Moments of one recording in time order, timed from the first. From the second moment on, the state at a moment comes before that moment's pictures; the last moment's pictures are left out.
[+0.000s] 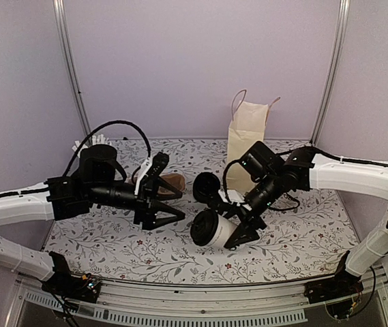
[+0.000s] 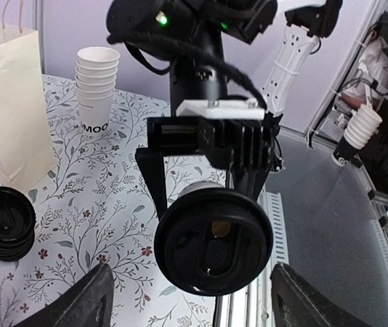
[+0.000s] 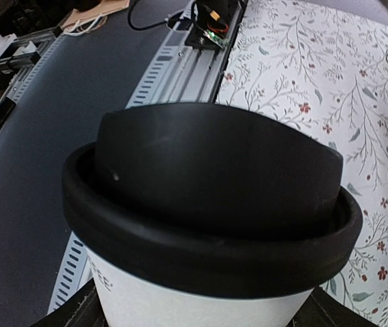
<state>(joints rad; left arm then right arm) -0.94 1.12 0.77 0.04 0.54 -0.11 0.92 1.54 1.18 -0.71 -0.72 -0.70</state>
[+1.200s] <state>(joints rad) -1.07 1.26 0.93 -0.15 0.47 0.02 0.91 1.61 1.35 -0.87 -0.80 -0.75</state>
